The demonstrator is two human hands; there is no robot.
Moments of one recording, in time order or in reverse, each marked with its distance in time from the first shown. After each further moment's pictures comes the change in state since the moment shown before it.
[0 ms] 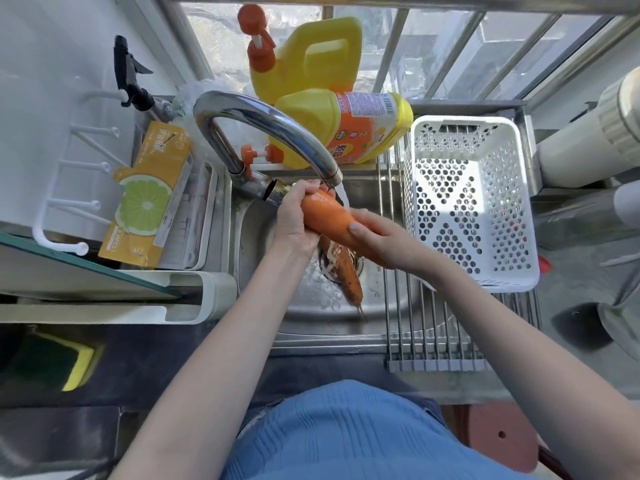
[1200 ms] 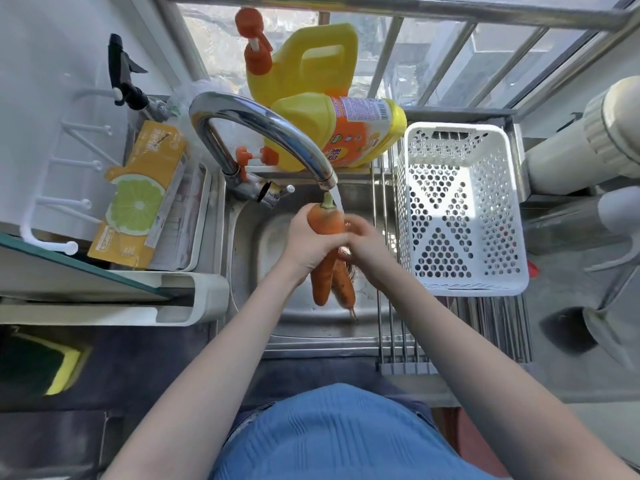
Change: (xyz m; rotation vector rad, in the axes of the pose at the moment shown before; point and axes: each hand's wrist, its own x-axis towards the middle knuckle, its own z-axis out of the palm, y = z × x) left_hand -0.010 -0.026 -0.019 0.826 -0.114 0.234; right_hand 0.029 0.015 0.038 0.438 0.345 0.241
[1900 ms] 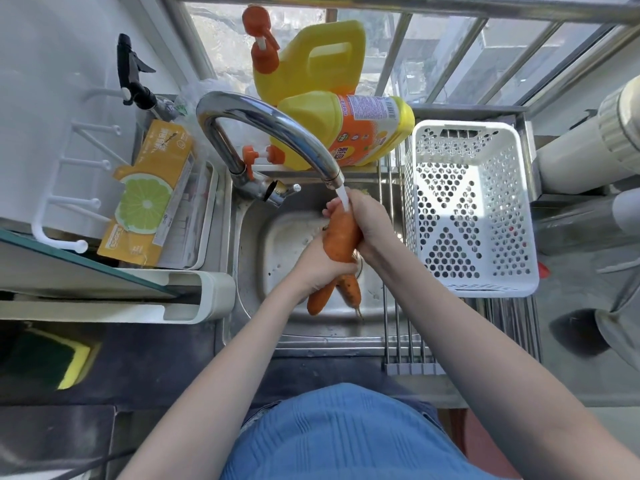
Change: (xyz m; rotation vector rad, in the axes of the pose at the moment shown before) left_hand 0.000 -0.037 0.005 0.109 -0.229 -0.120; right_hand 0.014 -0.048 0.017 0.409 0.157 0.123
